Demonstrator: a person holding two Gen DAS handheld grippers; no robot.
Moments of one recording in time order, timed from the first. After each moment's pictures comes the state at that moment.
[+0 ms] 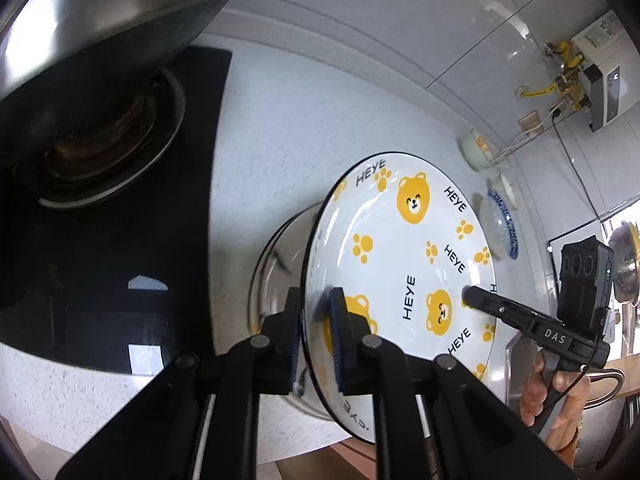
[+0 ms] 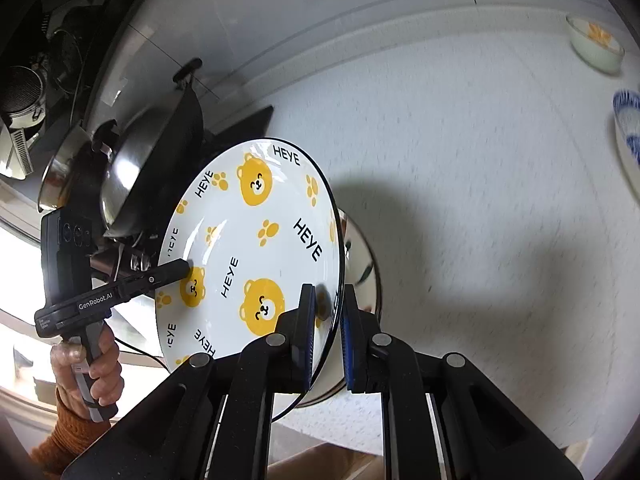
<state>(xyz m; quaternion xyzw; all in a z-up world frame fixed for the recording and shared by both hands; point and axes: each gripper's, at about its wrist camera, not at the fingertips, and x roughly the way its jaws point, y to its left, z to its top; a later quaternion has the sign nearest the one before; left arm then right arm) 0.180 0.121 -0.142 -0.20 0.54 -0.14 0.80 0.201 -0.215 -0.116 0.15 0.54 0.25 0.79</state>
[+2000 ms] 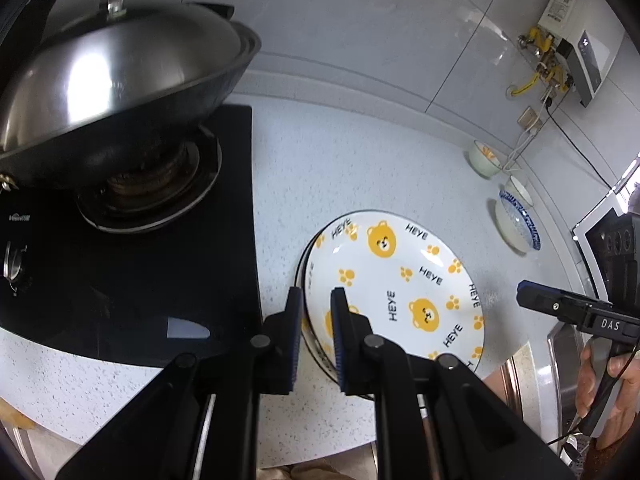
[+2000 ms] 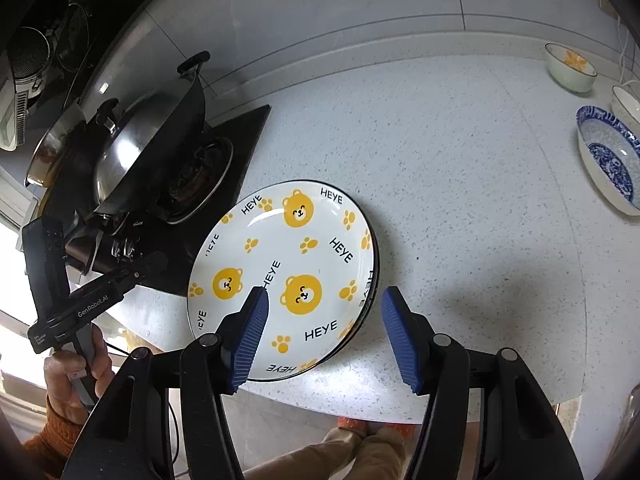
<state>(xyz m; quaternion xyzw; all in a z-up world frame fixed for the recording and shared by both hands) 0.132 0.123 -0.117 -0.12 0.45 -0.11 0.88 0.145 -0.195 -0.100 0.11 0.51 0.21 0.83</state>
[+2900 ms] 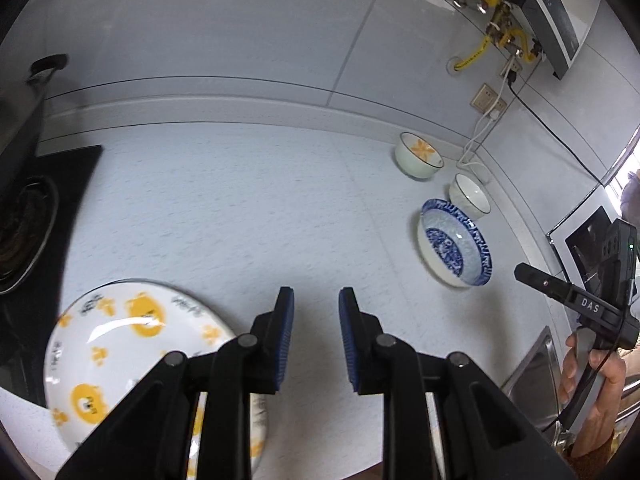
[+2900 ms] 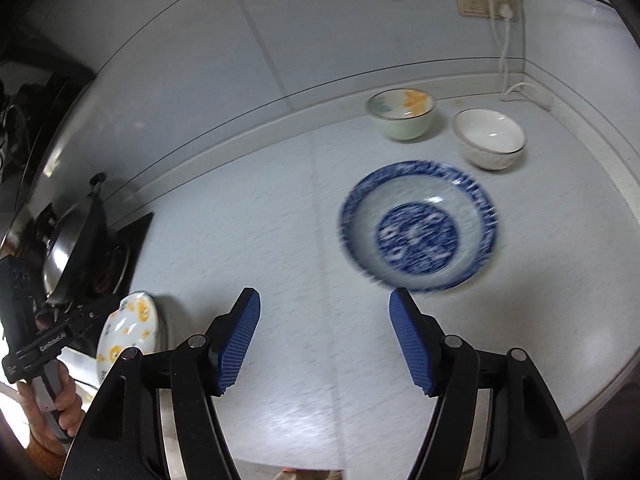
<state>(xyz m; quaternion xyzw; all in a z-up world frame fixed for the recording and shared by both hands) 0.218 -0.117 -0.081 -0.11 0.45 -0.16 0.87 0.196 -0.443 -0.074 0.14 0.44 0.09 0.88</state>
